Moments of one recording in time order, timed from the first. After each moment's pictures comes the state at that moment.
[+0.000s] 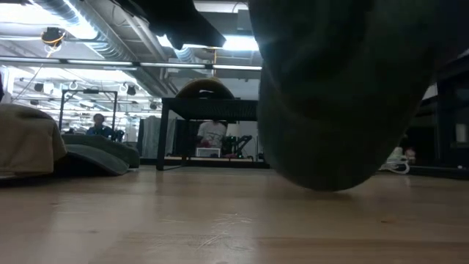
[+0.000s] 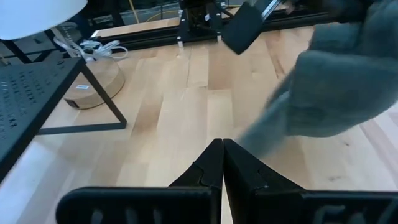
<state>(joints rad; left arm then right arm) -0.26 1.38 0.84 0.08 -0.34 -0.01 0.25 1.46 1.01 -0.20 -0.58 0.47</state>
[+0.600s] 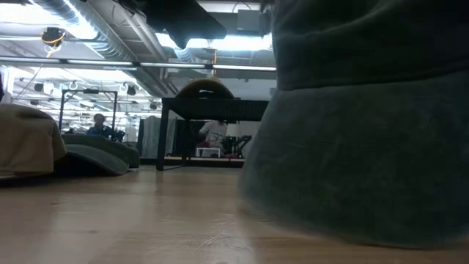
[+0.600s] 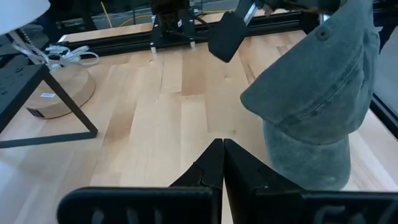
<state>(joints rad) -0.26 1.38 0.84 0.10 -0.23 -0.02 0.25 1.46 0.97 -0.07 -0.71 0.53</state>
